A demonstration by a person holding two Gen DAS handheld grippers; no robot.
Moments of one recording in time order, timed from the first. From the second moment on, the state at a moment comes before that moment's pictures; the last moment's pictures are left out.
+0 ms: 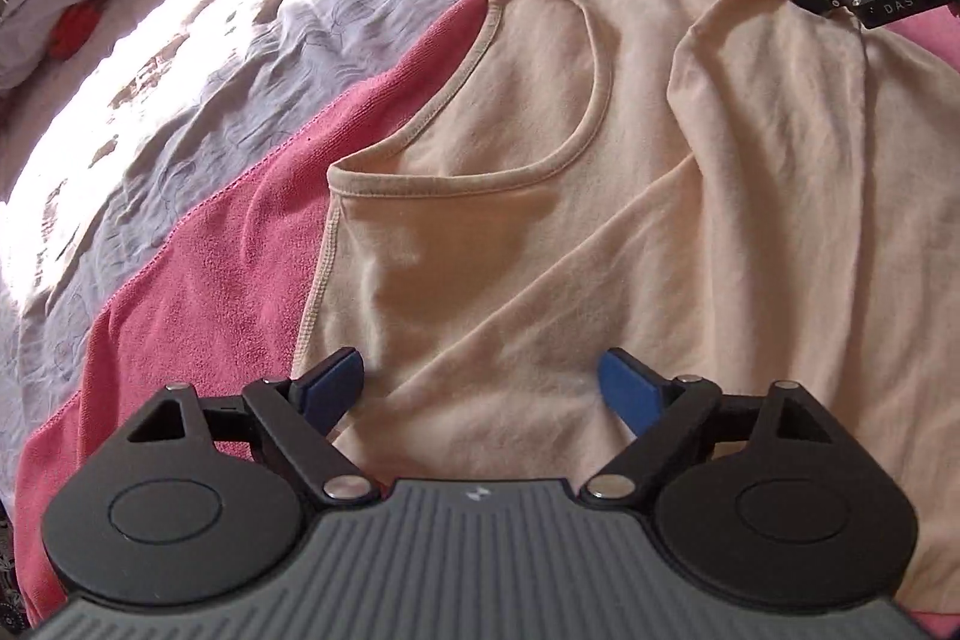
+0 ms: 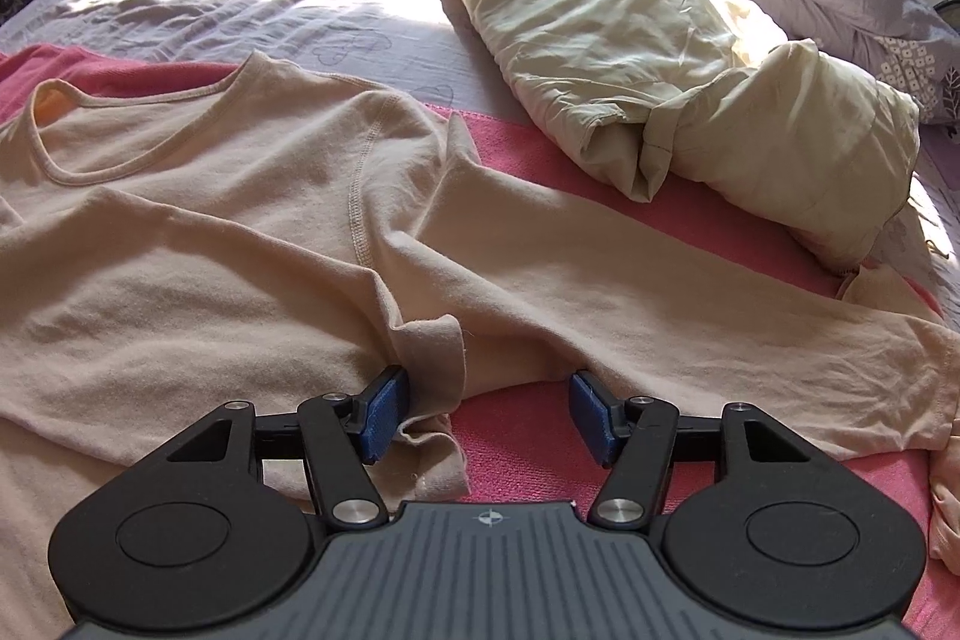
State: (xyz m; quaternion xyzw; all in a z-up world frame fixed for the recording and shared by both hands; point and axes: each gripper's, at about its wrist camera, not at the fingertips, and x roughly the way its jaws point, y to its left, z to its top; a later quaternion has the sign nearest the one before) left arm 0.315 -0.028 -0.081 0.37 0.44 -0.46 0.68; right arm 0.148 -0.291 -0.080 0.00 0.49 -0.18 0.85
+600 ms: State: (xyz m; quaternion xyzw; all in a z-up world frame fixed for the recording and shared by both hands) left arm 0.335 0.002 -0.066 0.33 0.45 -0.33 0.76; right arm 0.145 -0.291 -0.081 0.01 0.49 -0.19 0.85
